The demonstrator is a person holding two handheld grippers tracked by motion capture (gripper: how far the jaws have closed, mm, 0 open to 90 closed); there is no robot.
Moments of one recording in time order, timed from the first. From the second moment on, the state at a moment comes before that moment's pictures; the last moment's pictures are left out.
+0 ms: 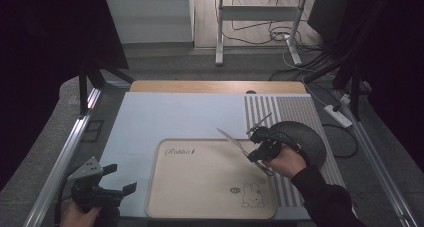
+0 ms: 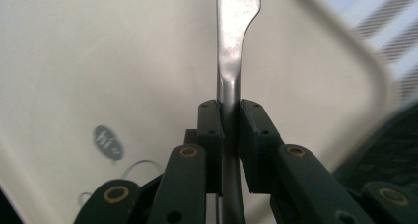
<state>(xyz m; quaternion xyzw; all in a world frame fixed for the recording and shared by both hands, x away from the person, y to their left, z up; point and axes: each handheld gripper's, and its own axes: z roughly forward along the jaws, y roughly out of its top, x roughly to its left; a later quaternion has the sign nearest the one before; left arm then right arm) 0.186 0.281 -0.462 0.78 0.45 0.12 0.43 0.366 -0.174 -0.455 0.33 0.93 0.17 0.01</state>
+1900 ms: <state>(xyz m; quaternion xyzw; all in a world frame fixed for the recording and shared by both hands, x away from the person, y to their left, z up) 0.186 0.280 -0.462 0.78 0.45 0.12 0.42 0.355 -0.162 -0.496 0.26 0.95 0.15 0.00</state>
